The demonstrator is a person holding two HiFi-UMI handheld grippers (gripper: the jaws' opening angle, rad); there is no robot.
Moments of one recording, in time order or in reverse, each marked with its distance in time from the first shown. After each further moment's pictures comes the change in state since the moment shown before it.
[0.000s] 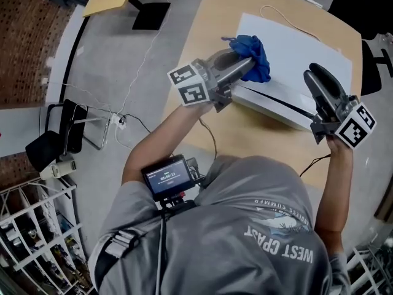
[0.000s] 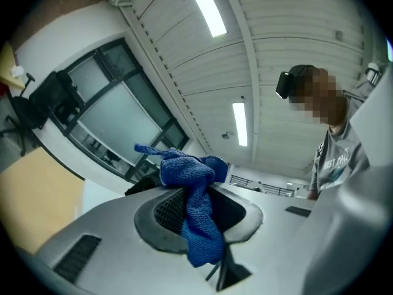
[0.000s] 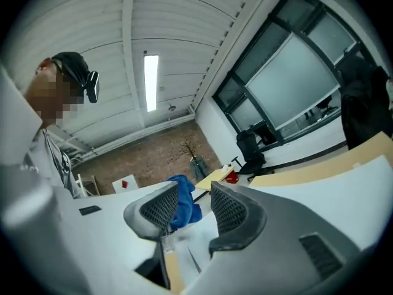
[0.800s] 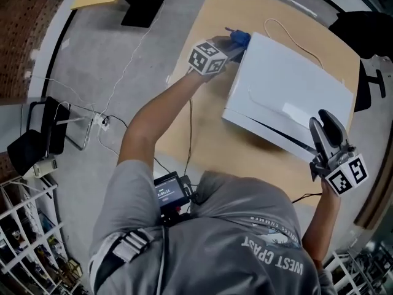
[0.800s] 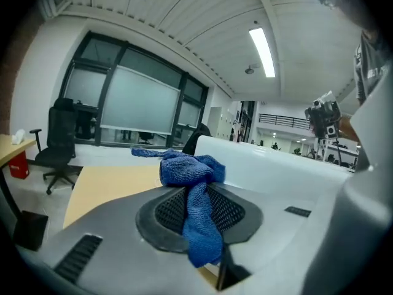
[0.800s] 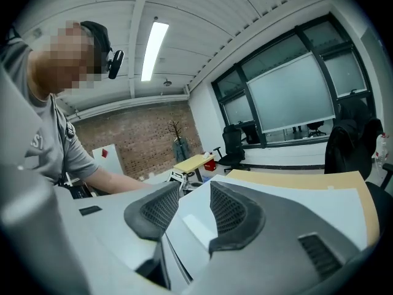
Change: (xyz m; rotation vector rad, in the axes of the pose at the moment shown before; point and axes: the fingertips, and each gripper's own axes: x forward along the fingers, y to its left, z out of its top) left arm -0.004 0.271 -0.079 0.298 0.495 0.333; right arm -0.002 -0.025 -0.023 -0.195 0.173 -0.193
